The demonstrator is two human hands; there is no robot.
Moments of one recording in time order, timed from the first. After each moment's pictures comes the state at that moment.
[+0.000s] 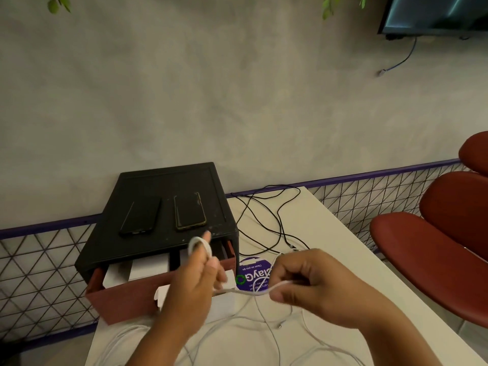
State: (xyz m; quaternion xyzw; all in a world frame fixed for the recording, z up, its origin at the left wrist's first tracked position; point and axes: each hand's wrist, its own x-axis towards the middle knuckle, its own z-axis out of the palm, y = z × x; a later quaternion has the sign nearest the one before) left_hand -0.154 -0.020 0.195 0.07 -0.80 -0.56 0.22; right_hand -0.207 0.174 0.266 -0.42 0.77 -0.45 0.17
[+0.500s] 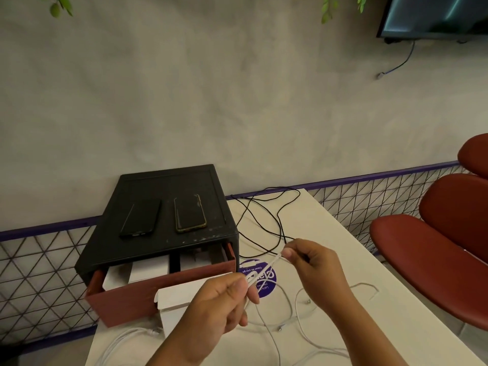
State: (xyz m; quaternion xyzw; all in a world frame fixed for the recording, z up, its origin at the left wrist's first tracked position) left_hand -0.136 0.005 0.217 0.01 -0.70 -0.72 0.02; right_hand -0.247 0.165 0.202 -0.21 0.86 -0.46 -0.06
